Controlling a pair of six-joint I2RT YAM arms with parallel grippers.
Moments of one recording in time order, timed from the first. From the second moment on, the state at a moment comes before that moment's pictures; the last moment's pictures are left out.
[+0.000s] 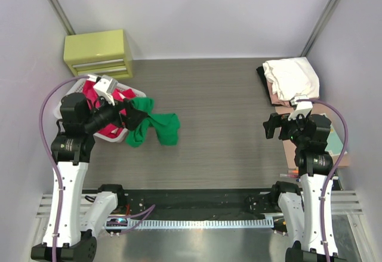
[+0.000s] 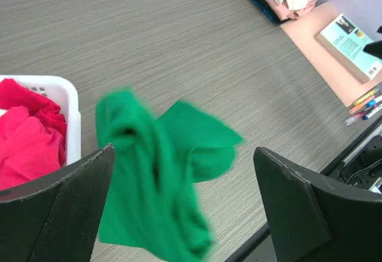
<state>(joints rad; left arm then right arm) -0.03 0.81 1.13 -0.67 0.62 -0.05 -0.19 0.60 0.71 -0.52 -0.37 -0.11</state>
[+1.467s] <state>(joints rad) -0.11 1.65 1.19 -0.52 -0.40 0.07 0.10 0.92 0.82 -0.62 -0.22 -0.17</state>
